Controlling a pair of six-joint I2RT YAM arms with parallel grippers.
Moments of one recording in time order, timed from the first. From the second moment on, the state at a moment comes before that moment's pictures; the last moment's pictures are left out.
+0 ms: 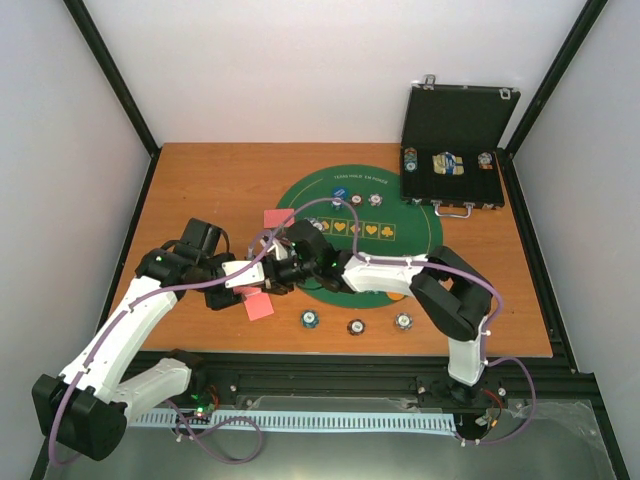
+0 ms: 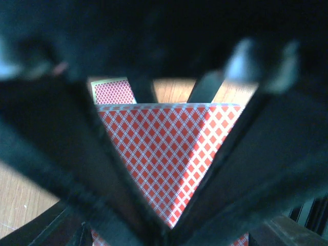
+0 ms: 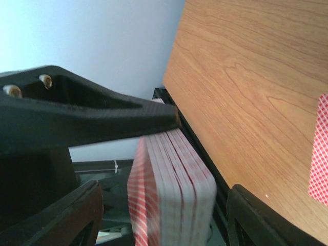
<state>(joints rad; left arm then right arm) -0.34 0.99 0.89 -1.05 0.21 0.94 0.97 1.89 1.15 0.29 -0.72 1.06</state>
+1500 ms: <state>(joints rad) -0.34 0.98 0.89 -1.07 0.21 0.94 0.96 1.93 1.19 0.21 -0.77 1.03</state>
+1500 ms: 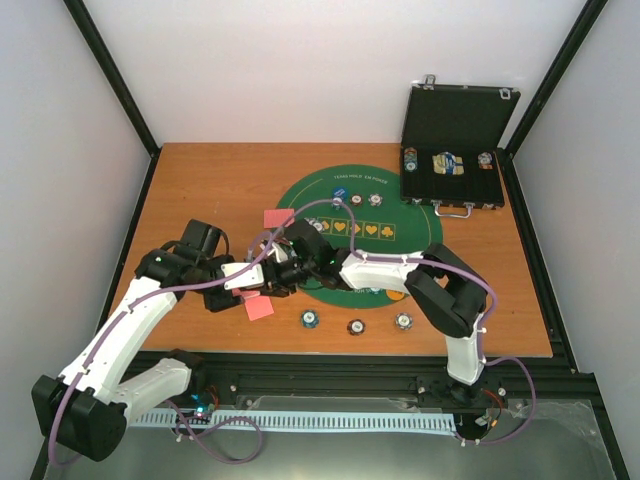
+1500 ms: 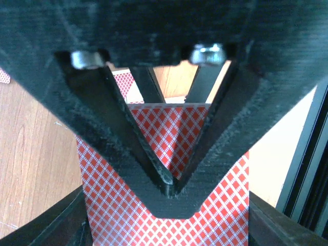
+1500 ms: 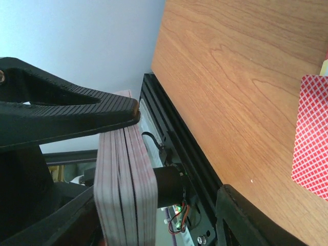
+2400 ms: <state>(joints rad) -0.34 0.98 0.89 -1.09 0.22 0.95 0.93 1.87 1.14 0.18 -0.77 0.96</state>
